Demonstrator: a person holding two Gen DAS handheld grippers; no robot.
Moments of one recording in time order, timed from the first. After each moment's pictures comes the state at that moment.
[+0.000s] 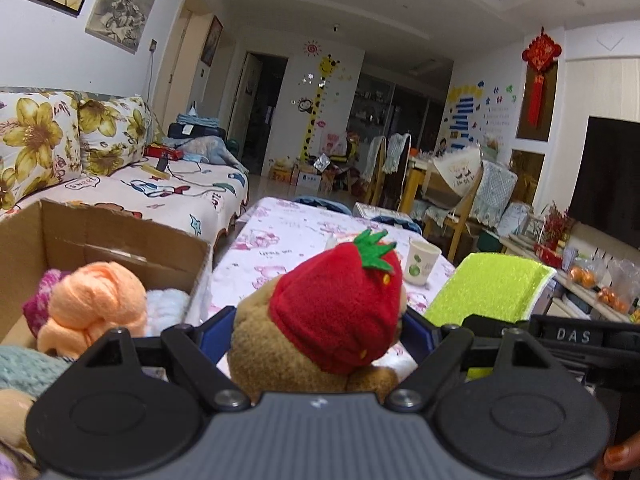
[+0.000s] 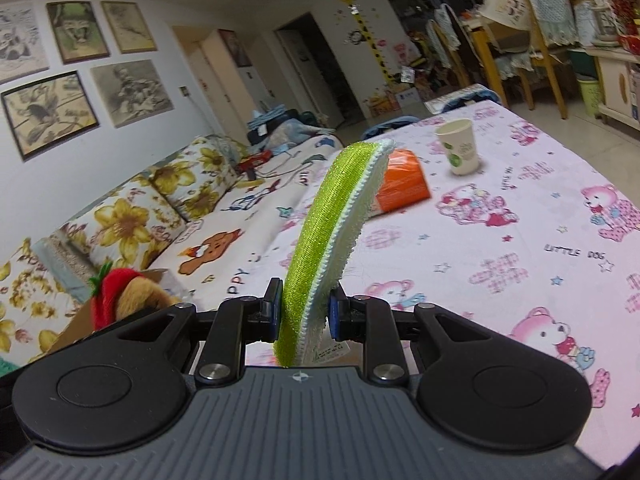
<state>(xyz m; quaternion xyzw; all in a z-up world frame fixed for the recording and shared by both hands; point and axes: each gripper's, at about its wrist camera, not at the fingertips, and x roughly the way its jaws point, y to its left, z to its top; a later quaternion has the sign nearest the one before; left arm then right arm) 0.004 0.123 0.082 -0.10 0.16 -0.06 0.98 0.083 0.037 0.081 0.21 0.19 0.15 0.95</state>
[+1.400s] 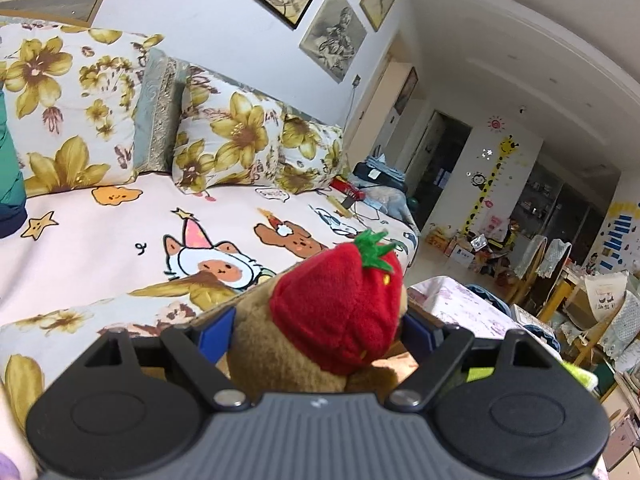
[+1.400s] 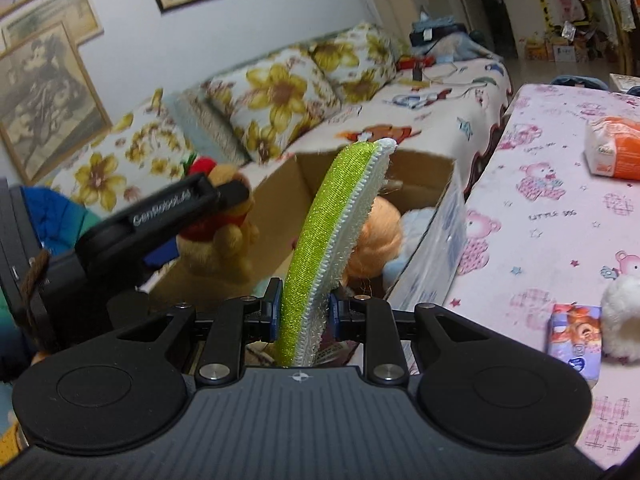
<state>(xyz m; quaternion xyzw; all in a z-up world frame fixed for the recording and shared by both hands) -0.039 0.268 0.088 -0.24 0.11 0.19 0.94 0.136 0.154 0.089 0.07 0.30 0.37 0.88</state>
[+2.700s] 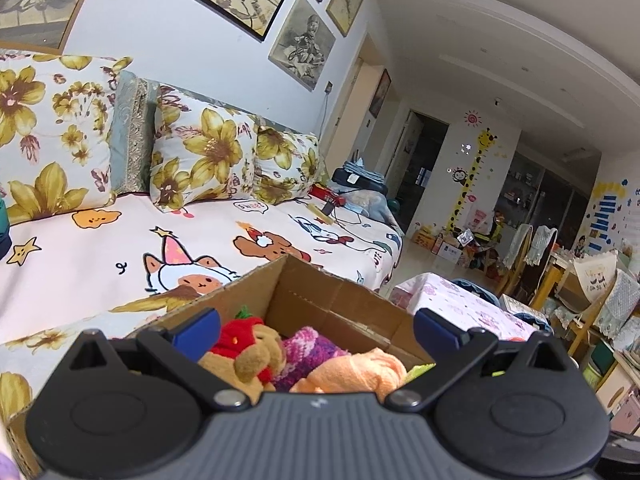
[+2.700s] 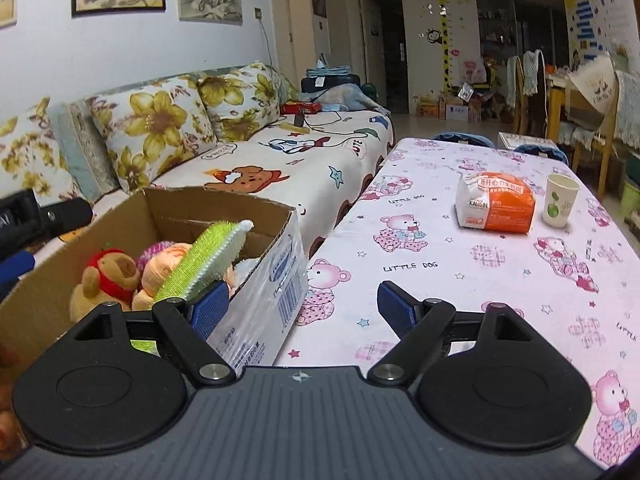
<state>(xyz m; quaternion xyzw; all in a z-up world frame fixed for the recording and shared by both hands) -0.036 0.243 0.095 -0.19 0.10 0.17 0.96 0.130 0.145 0.080 0.01 0.23 0.17 0.96</state>
